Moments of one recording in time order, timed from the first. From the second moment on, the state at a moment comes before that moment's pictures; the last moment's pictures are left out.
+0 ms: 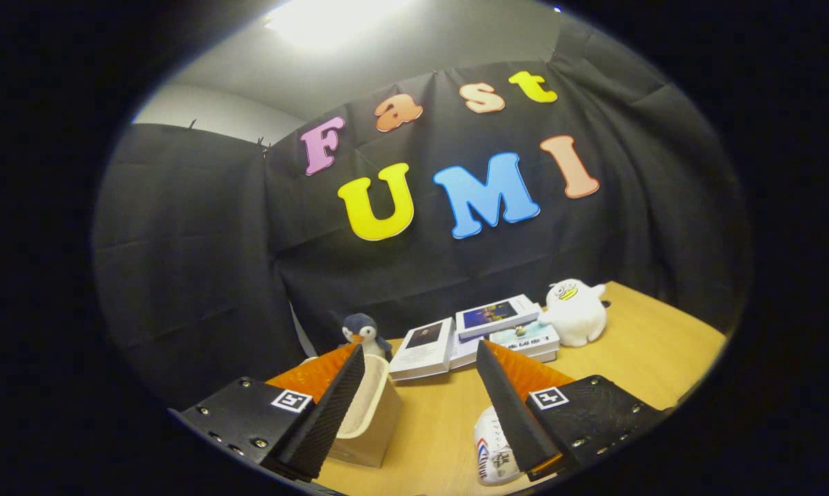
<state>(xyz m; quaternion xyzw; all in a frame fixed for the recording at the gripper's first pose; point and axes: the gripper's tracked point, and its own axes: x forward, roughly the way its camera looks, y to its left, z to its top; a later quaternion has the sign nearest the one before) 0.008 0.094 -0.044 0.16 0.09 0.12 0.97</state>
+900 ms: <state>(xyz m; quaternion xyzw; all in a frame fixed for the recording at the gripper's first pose) 0.016 0.189 -0.150 0.45 0.30 0.20 0.82</state>
